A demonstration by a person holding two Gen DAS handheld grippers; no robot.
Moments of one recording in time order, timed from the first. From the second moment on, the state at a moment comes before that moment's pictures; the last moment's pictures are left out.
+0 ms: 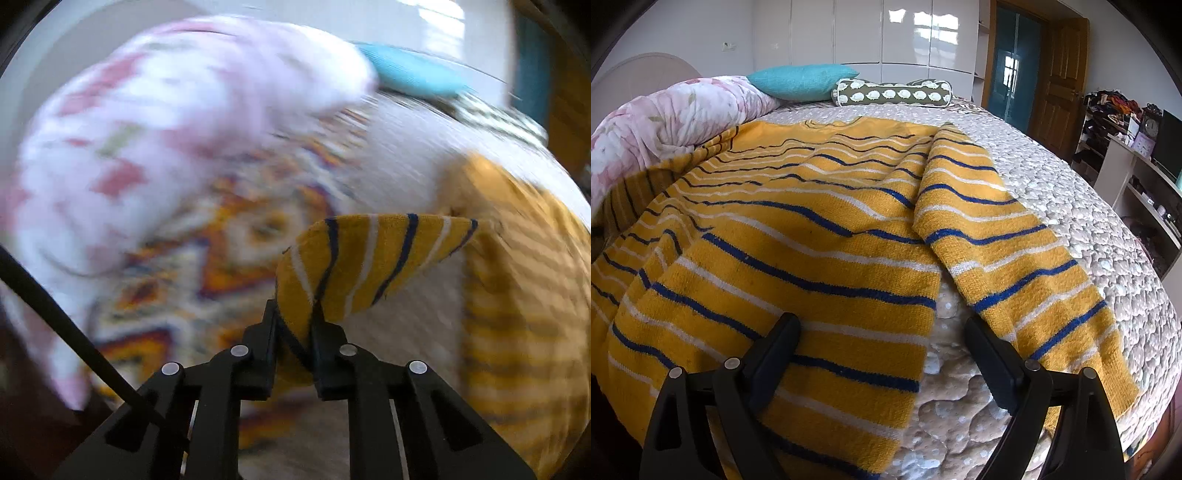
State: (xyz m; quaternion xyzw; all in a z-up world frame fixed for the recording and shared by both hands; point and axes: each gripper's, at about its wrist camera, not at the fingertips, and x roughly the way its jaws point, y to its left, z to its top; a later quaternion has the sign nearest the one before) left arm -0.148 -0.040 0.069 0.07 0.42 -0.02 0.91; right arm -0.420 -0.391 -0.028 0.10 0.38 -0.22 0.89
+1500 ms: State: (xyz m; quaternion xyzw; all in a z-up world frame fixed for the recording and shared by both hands) left arm -0.259 -0.124 0.046 0.03 0.47 -0.19 0.86; right arm -0.541 -0.637 0.045 0.12 0.39 -0.48 0.78
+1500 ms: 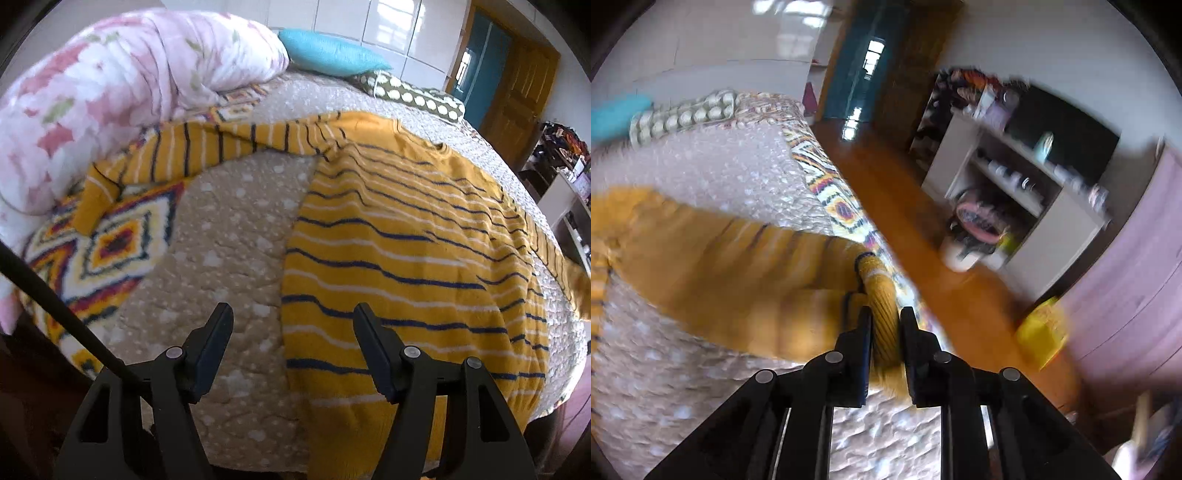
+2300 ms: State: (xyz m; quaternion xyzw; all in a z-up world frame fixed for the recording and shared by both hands) left arm -0.315 -0.124 0.047 0.00 0.51 -0.21 0.84; right arm -0.501 -0.434 -0.019 0.29 0.41 -0.05 0.86
